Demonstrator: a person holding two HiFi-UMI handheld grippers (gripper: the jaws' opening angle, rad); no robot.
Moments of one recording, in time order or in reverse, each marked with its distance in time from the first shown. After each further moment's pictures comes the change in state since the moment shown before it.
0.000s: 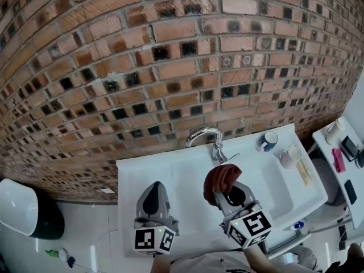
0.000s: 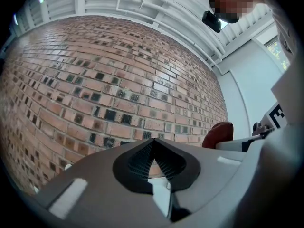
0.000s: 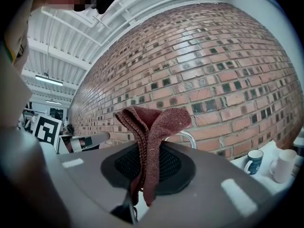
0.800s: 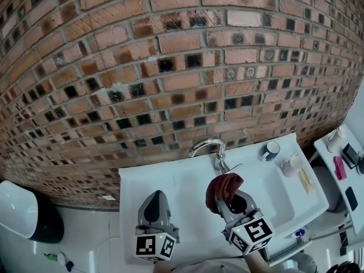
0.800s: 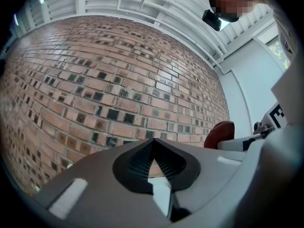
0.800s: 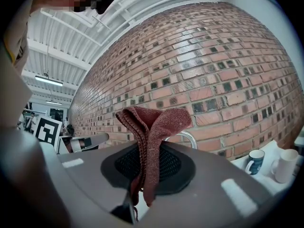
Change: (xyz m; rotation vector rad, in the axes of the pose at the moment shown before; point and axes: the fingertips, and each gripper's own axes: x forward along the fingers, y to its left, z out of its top) left arm 0.003 0.011 0.000 -0.006 0.003 0.016; right arm 0.008 -0.002 0.003 0.000 -0.007 -0.001
